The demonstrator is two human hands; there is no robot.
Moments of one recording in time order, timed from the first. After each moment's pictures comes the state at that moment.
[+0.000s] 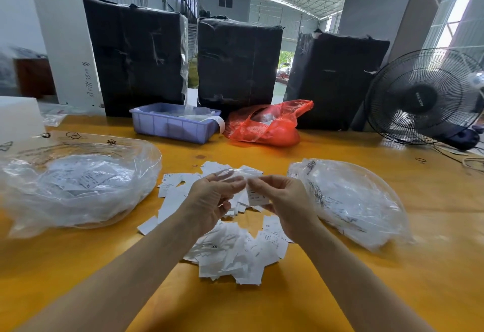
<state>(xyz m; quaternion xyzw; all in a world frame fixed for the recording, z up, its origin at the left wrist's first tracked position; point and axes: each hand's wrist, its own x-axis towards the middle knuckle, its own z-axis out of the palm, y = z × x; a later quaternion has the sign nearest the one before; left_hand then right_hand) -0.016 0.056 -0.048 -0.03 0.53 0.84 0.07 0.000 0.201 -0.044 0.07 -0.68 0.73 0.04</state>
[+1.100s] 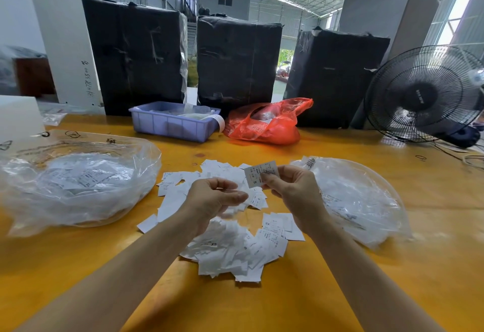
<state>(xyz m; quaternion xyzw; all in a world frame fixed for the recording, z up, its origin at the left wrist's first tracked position) -0.023 0.051 -0.063 0.00 0.66 0.75 0.03 -0.006 0.217 -0.040 0.08 -0.75 0.65 0.14</state>
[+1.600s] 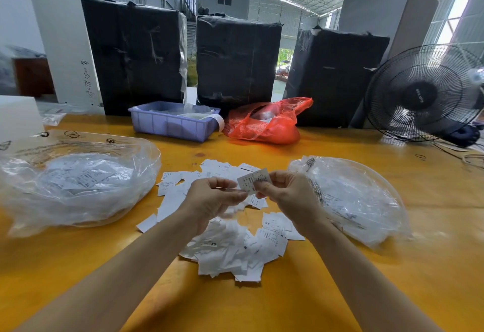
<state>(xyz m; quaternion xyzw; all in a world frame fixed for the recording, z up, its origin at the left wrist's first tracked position) -0.024 0.050 -0.062 0.00 0.65 0.76 0.04 -0.006 0.215 -0.045 0.10 -0.78 0.61 0.11</state>
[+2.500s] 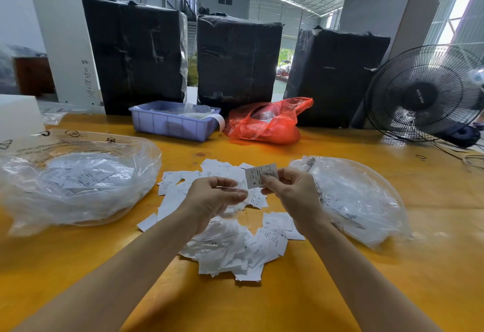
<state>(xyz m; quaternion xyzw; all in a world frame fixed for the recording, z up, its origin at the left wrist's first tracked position) -0.021 0.051 -0.060 0.00 0.65 0.76 0.05 -0.009 0.216 -0.047 0.06 -0.75 0.65 0.15</state>
